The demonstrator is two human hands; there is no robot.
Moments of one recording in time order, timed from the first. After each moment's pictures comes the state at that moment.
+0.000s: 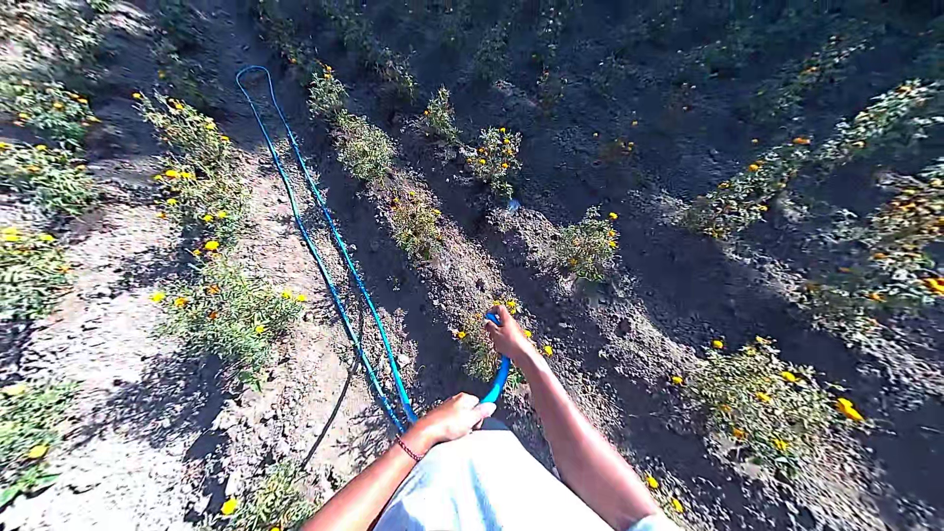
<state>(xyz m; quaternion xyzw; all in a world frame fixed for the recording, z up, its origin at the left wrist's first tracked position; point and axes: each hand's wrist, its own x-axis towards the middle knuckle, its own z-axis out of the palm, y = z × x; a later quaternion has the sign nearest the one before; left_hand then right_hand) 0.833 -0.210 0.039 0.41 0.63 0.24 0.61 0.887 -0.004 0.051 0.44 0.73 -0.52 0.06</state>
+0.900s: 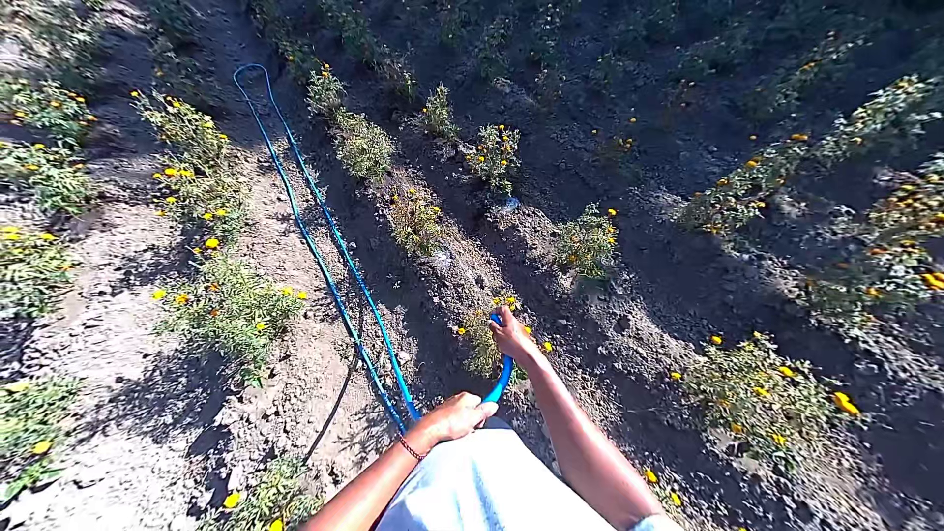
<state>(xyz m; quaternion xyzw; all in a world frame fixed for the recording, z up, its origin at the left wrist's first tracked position) 0.843 -0.215 0.033 0.42 0.63 0.24 0.61 0.899 -0.010 0.054 0.45 0.74 -0.49 0.08</state>
